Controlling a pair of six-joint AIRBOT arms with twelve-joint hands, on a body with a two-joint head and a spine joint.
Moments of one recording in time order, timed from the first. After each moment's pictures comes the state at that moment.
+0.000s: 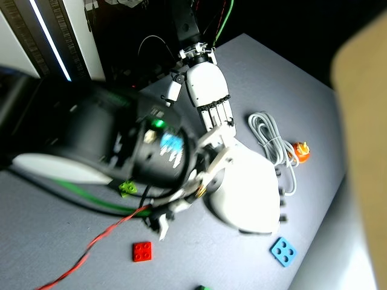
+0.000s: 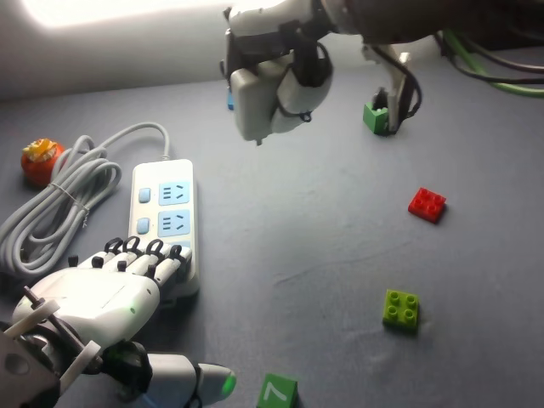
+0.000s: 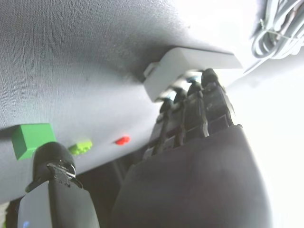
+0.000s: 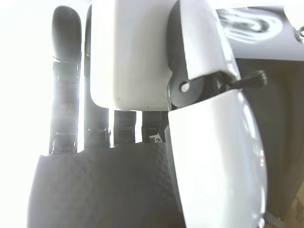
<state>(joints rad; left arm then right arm) 0.73 -0.93 0.63 -1.33 -0.82 2.02 0.02 -1.57 1.58 0.12 -0.31 -1.08</state>
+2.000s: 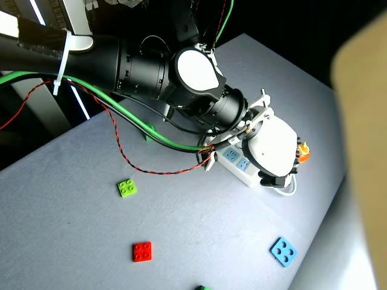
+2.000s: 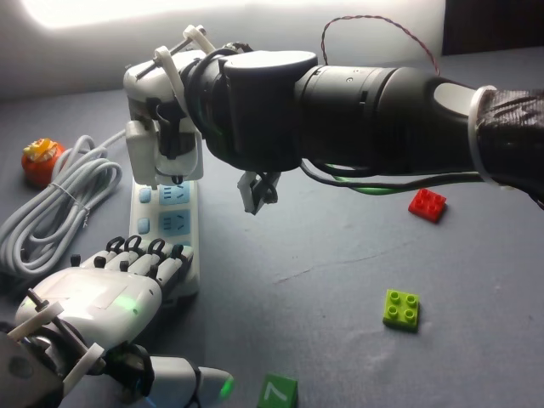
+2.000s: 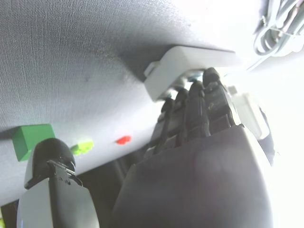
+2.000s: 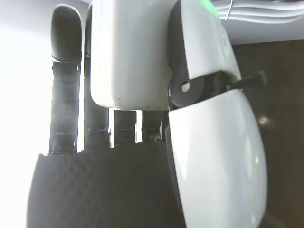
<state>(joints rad) 0.73 -0.94 0.63 -1.32 -0.83 2.02 -0.11 -1.92 1.72 -1.20 -0.40 0.43</state>
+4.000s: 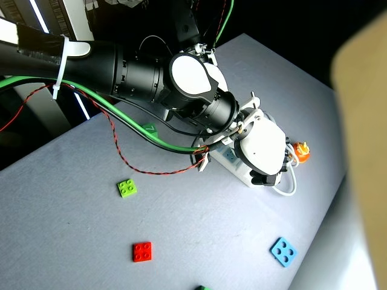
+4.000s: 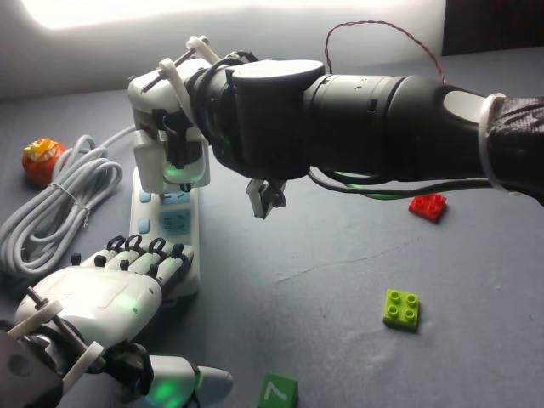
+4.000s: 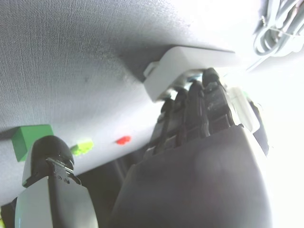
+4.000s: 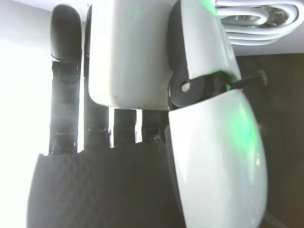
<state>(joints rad) 0.73 -0.94 0.64 -1.32 -0.82 2.02 -0.12 -1.90 1.69 -1.20 -0.39 0.39</state>
